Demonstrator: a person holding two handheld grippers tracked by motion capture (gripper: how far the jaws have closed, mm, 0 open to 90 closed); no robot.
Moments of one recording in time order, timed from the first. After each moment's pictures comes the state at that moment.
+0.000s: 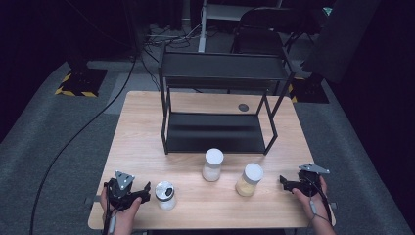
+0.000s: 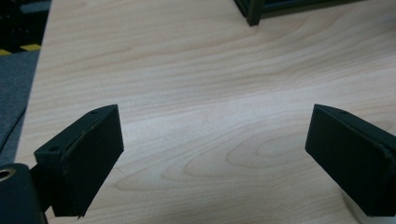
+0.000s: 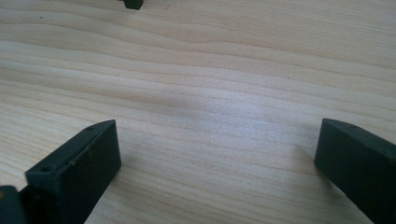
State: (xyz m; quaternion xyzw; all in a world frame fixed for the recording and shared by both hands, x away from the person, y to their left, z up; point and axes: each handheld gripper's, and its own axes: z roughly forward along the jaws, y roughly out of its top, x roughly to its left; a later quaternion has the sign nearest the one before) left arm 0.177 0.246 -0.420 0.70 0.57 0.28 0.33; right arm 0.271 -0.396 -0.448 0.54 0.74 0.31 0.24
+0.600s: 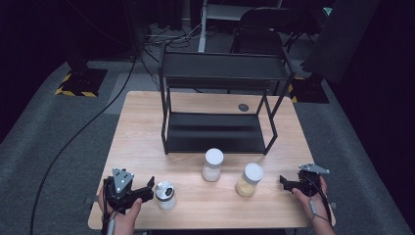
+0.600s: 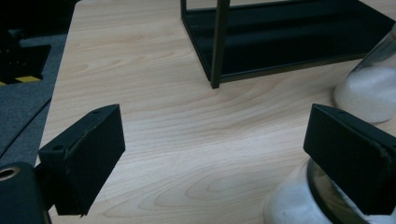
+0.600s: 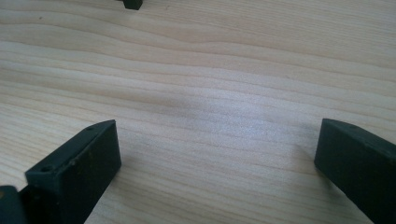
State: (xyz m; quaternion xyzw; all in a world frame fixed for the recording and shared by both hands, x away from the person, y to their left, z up) left arm 0.151 0.233 -0.380 0.68 0.55 0.29 0.39; right arm 0.271 -0.396 -0.448 0.55 0.74 0.31 0.24
